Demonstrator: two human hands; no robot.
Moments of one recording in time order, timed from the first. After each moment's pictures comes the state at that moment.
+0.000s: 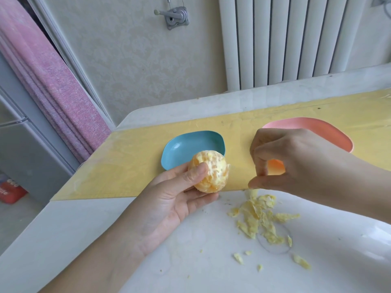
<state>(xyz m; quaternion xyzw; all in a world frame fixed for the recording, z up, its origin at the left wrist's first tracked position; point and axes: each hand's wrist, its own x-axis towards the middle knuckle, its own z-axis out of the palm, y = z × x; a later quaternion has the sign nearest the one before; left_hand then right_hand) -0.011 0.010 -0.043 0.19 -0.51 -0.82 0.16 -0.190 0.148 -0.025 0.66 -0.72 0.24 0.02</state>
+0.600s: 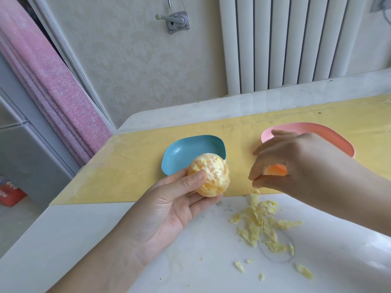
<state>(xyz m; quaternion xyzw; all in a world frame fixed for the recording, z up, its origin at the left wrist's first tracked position) -0.012 0.009 -0.041 0.17 -0.45 -0.86 0.15 -0.194 0.145 -0.030 0.67 -0.70 0.24 0.08</state>
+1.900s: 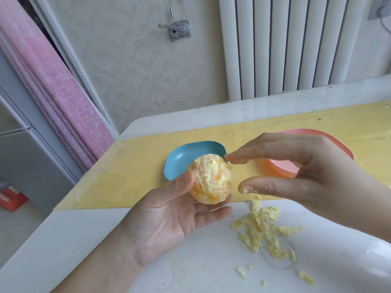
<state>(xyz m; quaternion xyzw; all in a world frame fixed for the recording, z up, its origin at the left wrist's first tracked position) -0.009 0.000 -0.041 0.06 -0.45 -0.89 0.09 -0.182 0.150 -0.019 0.68 -0.59 0.45 -0.02</state>
